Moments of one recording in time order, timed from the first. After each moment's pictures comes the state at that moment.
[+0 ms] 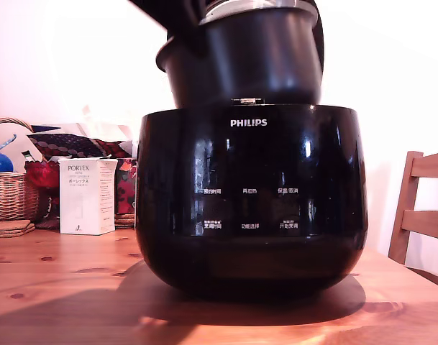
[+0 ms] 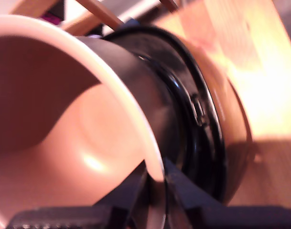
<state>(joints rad) -0.84 1.55 1.58 -1.02 0.00 1.22</state>
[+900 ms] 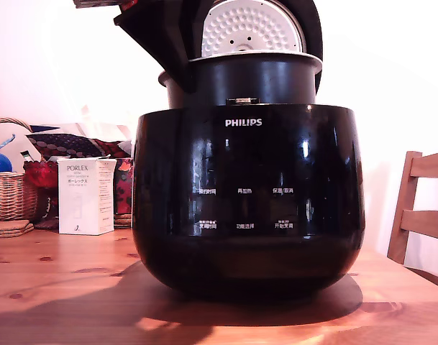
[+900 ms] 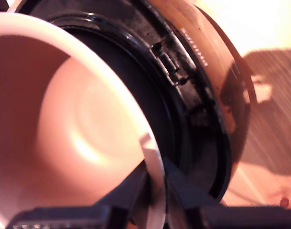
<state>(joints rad) -0.84 1.63 1.61 -1.10 -0.04 1.42</state>
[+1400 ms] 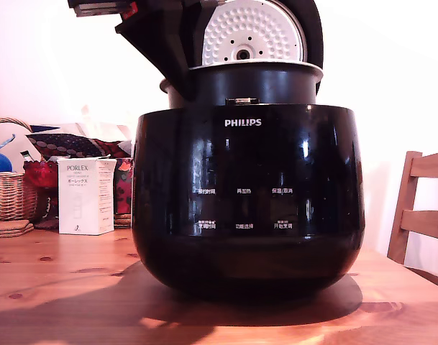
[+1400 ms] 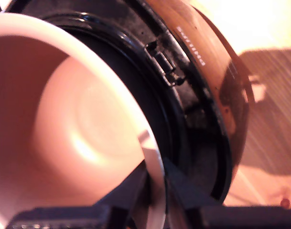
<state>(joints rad) -0.84 1.65 1.61 -1.10 -0.02 1.44</state>
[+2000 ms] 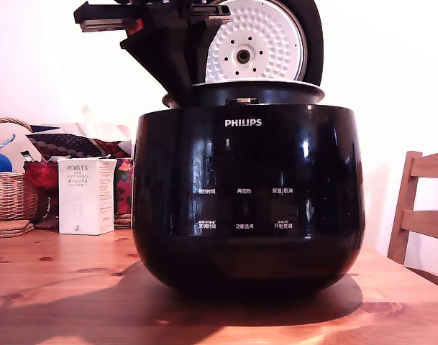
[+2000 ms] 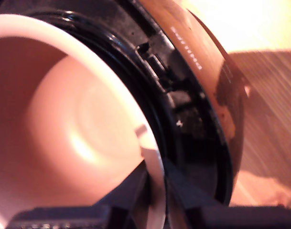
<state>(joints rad) -0.84 1.69 1.62 -1.10 -0.01 1.44</state>
